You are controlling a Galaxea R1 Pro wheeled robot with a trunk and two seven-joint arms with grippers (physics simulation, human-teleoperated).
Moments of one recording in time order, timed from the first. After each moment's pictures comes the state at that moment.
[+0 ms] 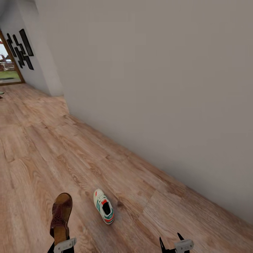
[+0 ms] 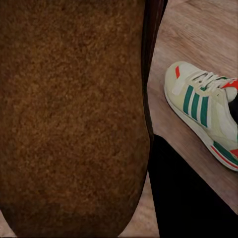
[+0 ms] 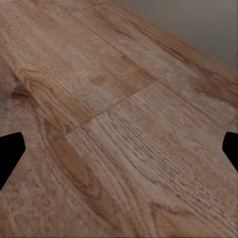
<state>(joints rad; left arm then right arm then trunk) -0.23 0.02 0.08 -0.30 0.08 -0.73 0.12 -0.31 -0.02 0.10 -0.11 0.06 -0.88 -0.01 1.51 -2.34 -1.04</state>
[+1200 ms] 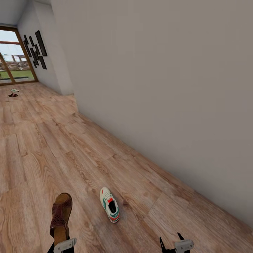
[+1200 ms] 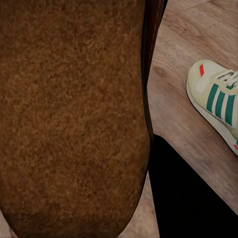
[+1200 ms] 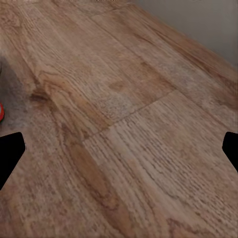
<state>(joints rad) -0.23 0.02 0.08 -0.29 0.08 -0.73 0.12 -0.31 -0.02 0.10 -0.11 0.06 -0.88 -0.01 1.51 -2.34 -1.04</state>
